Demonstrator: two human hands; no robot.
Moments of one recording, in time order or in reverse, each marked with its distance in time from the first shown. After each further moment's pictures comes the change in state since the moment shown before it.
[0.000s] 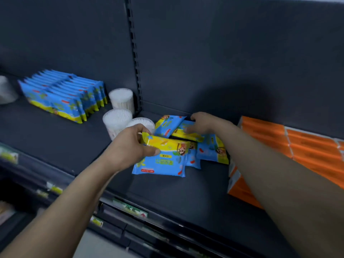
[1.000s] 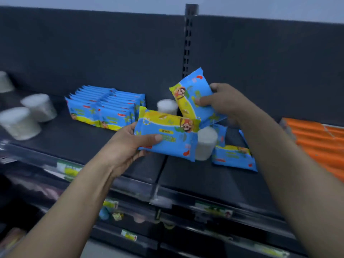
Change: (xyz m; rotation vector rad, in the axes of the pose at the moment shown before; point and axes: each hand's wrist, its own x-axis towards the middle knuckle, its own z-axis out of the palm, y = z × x) left_hand -0.015 -0.071 -0.170 -0.686 -0.209 0.035; right_hand -0.058 -0.186 -0.029 0.940 0.346 0.010
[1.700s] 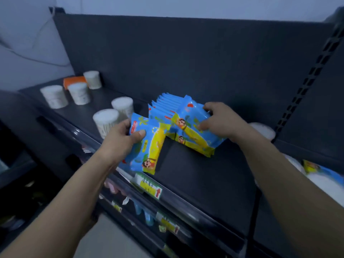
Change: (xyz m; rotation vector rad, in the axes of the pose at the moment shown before) left_hand 0.001 0.033 -0.227 0.281 0.559 0.143; right_hand 0.084 -0.068 0.219 -0.435 -0.258 -0.302
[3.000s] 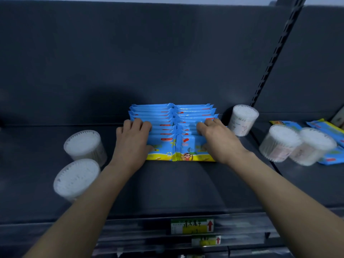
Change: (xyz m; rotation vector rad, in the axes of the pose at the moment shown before) left_hand 0.185 -0.042 -0.001 1.081 -0.368 0.884; right_hand 0.031 -0.017 0.092 -0.760 0.183 0.372
